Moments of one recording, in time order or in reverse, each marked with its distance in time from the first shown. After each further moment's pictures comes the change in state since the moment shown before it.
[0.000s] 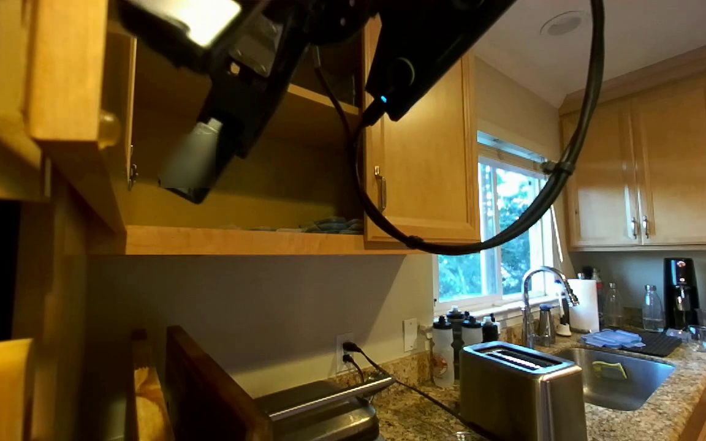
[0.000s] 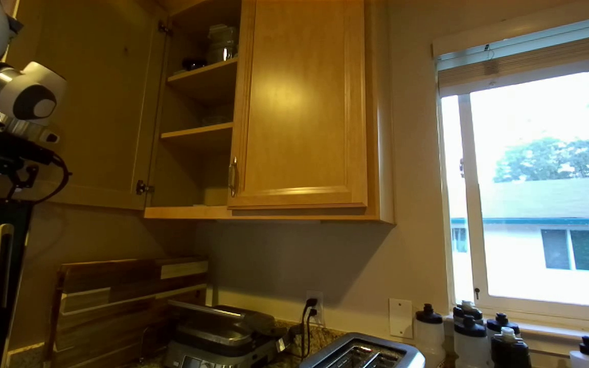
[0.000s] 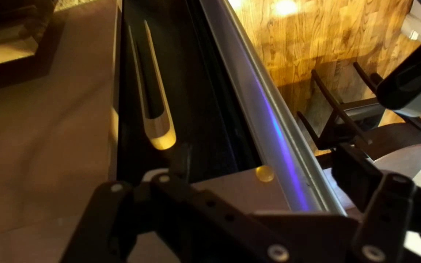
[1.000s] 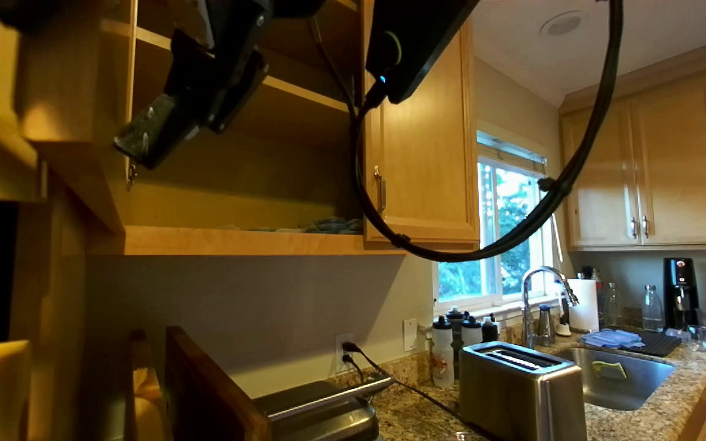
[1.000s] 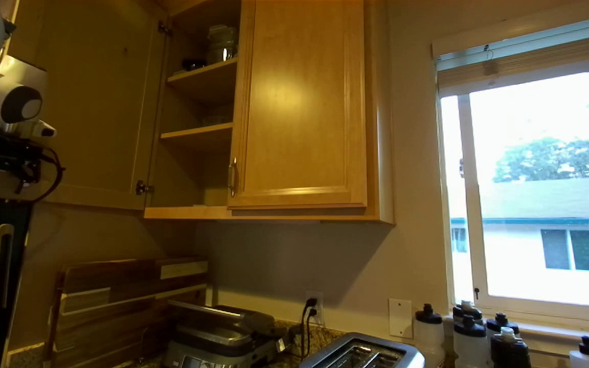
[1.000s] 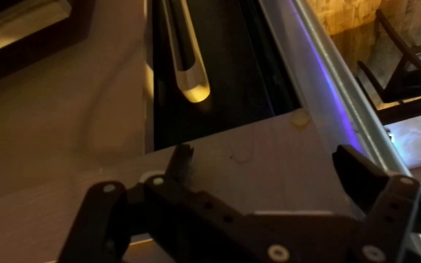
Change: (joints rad) arm 0.000 -0.002 0.050 -0.035 -0.147 0.232 0.227
